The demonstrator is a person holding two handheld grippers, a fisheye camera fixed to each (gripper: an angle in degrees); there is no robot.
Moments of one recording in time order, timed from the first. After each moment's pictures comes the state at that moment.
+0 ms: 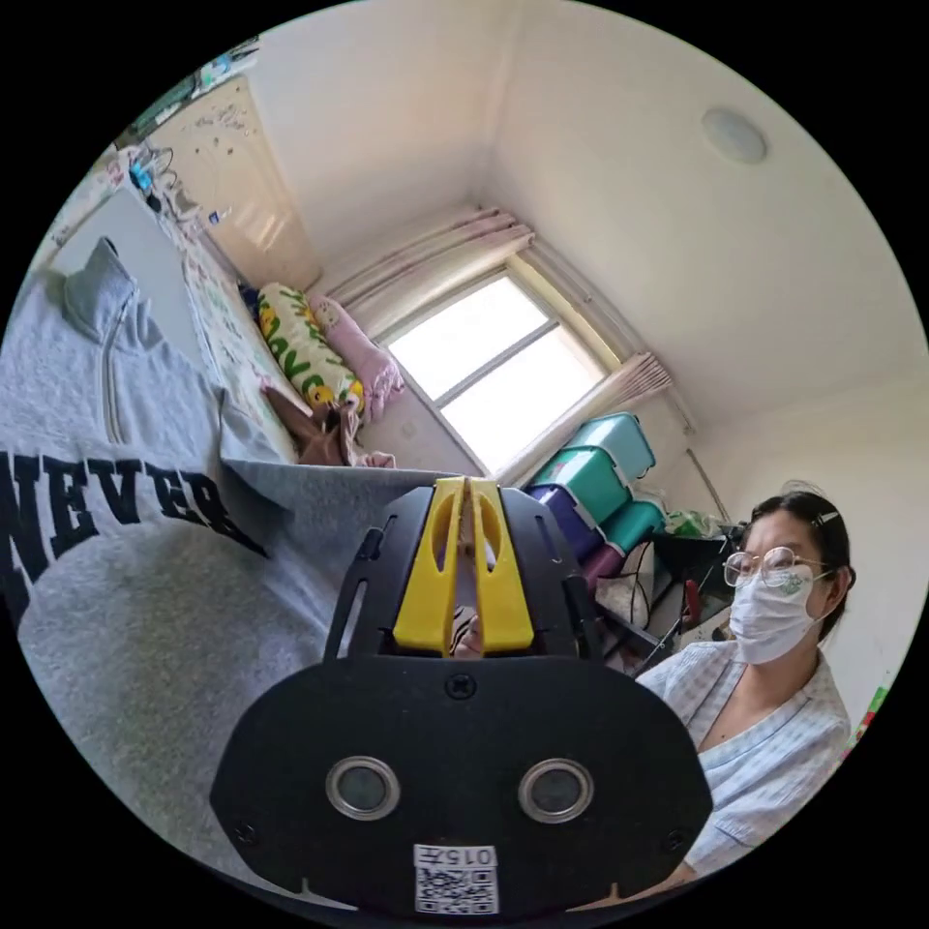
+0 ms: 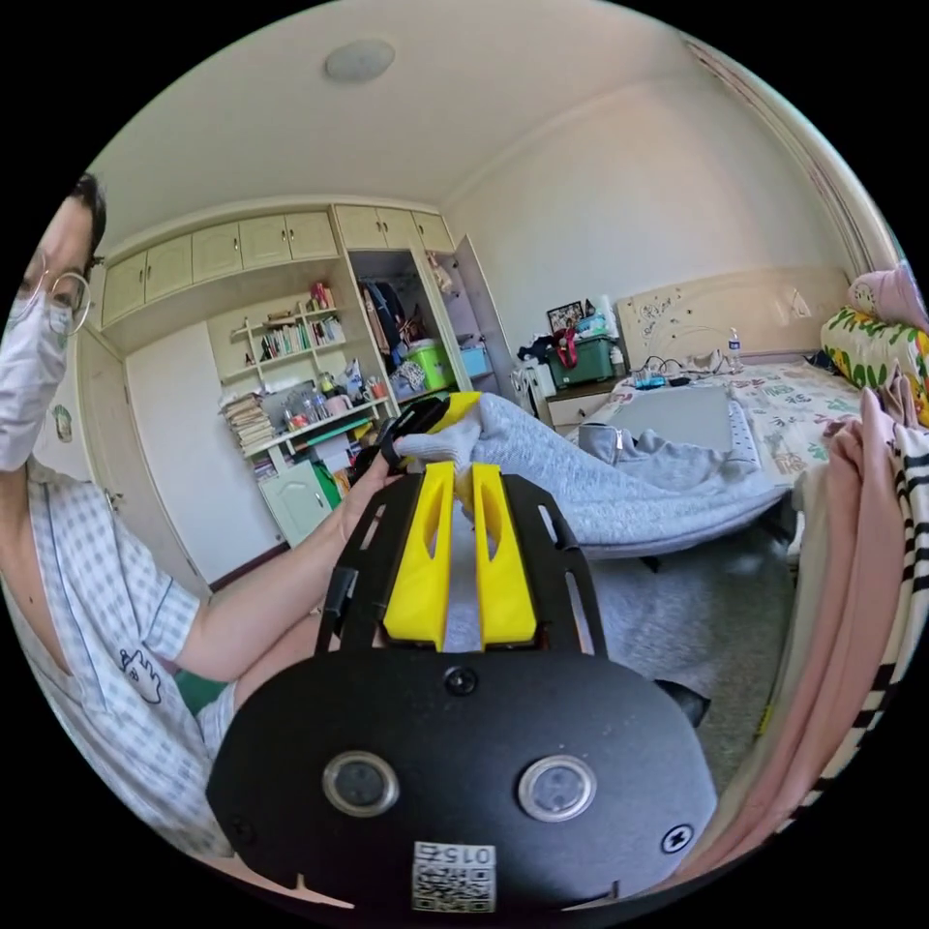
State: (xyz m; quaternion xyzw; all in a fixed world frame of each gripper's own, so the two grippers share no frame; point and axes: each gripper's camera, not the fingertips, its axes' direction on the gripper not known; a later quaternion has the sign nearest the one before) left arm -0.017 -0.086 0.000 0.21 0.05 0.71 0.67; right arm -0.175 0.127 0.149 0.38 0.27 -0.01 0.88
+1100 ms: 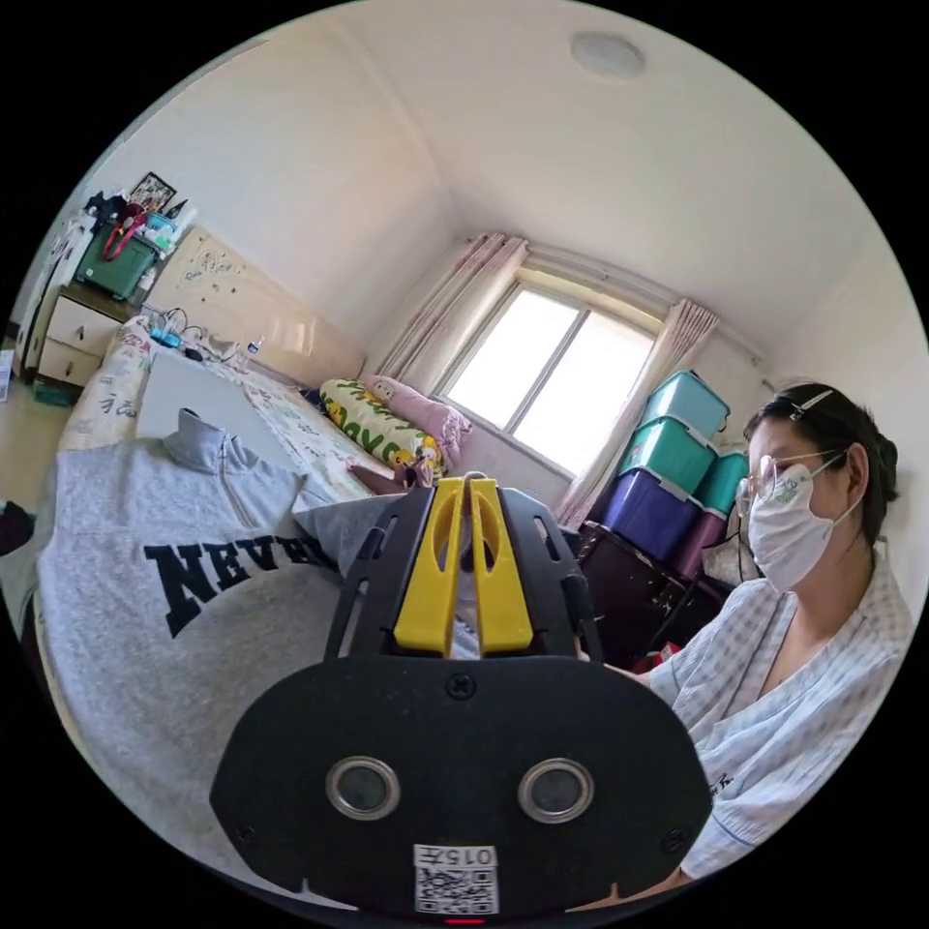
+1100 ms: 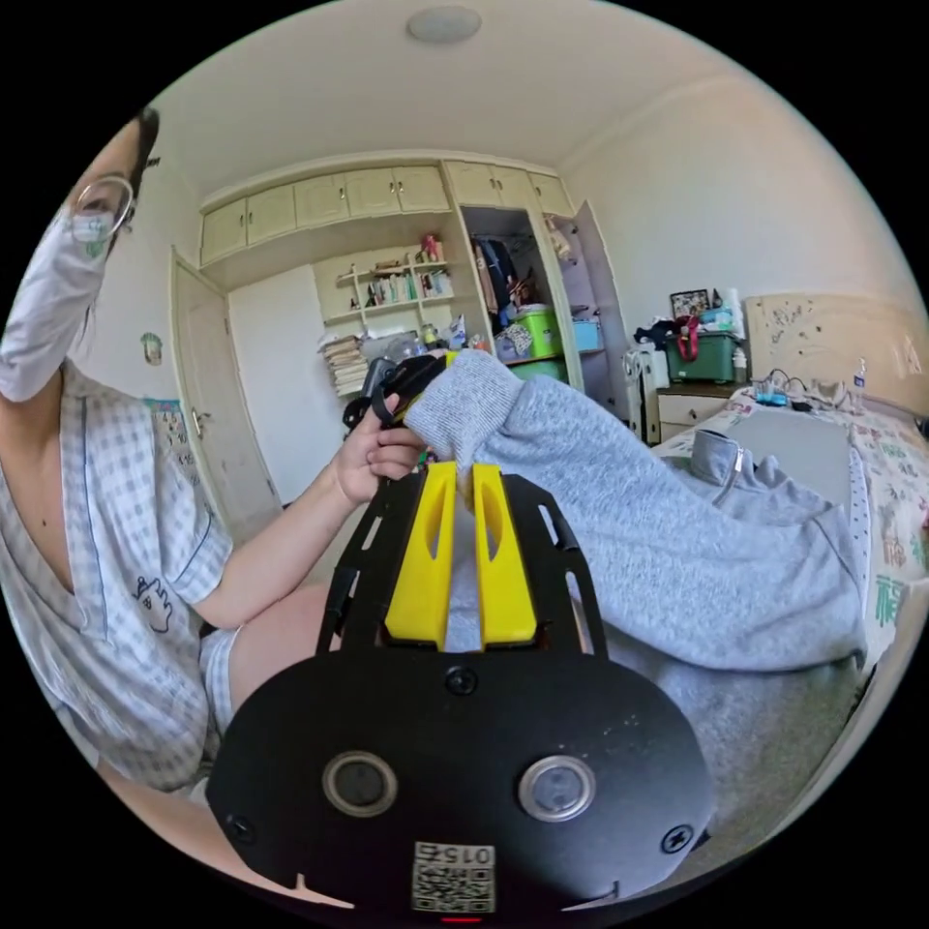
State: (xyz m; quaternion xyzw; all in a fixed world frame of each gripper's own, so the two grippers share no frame) left arm -0.074 0.014 -0.016 0.36 -0.08 0.73 0.57; right arm -0.124 0.015 0.305 0.26 0.18 -0.15 0.93
